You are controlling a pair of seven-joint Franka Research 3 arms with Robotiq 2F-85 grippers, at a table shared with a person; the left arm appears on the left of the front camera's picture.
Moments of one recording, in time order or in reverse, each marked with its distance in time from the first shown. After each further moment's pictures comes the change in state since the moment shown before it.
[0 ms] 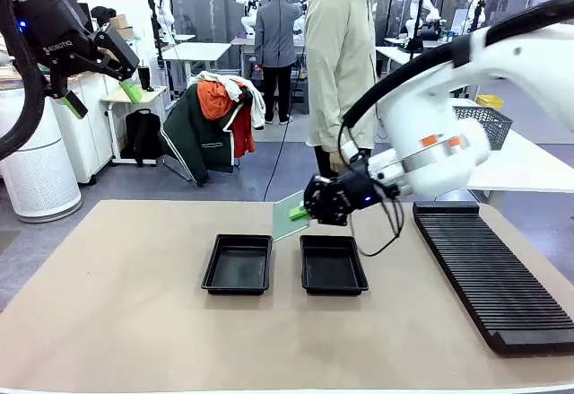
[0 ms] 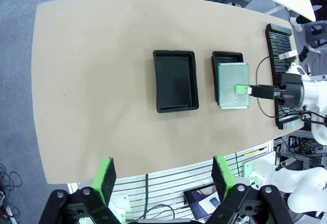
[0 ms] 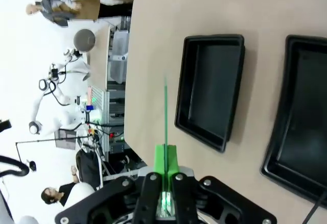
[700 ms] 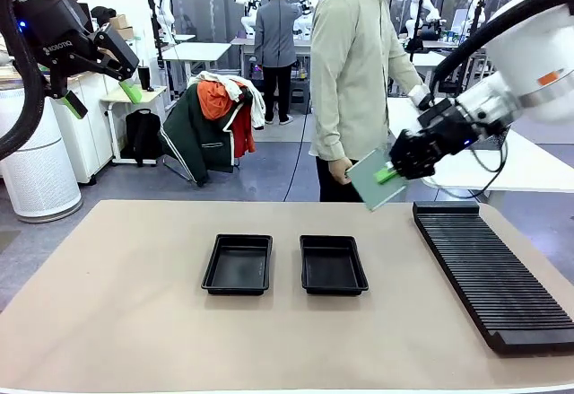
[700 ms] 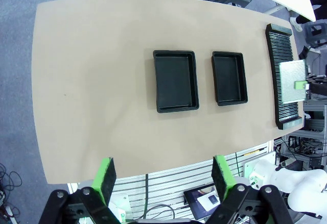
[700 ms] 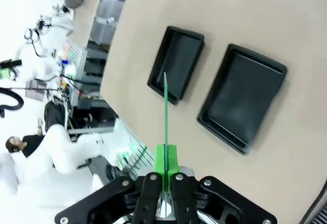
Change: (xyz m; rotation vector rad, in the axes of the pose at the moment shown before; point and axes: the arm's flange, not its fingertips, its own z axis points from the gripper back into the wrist) left arm 0.000 0.000 0.000 0.000 0.000 0.001; right arm 0.045 0.008 0.173 -0.101 0.142 0.255
